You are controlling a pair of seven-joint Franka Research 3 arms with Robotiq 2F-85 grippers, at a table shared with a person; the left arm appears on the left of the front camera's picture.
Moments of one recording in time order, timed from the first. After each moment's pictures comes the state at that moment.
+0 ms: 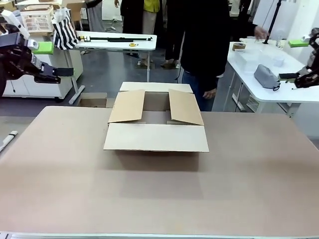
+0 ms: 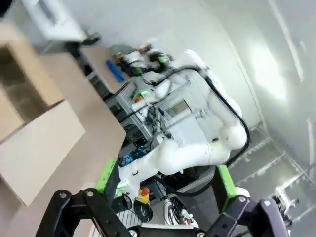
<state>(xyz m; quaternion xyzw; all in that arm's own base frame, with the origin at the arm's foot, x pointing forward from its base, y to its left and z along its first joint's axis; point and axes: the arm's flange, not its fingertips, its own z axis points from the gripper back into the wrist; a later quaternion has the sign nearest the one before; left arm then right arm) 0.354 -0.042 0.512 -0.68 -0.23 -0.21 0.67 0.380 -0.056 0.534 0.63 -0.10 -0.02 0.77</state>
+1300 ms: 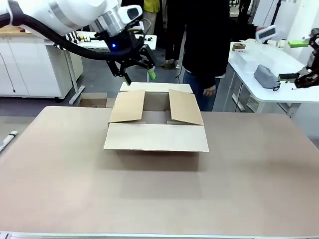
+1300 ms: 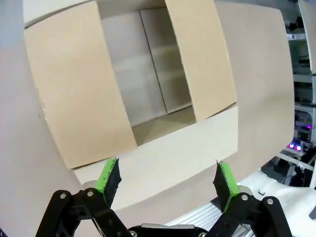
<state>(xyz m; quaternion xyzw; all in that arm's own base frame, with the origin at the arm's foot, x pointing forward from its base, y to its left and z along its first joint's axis) 0.504 -0.278 0.547 -0.21 -0.09 -0.15 0.96 0.380 -0.057 0.534 0.63 -0.10 -0.01 0.77</state>
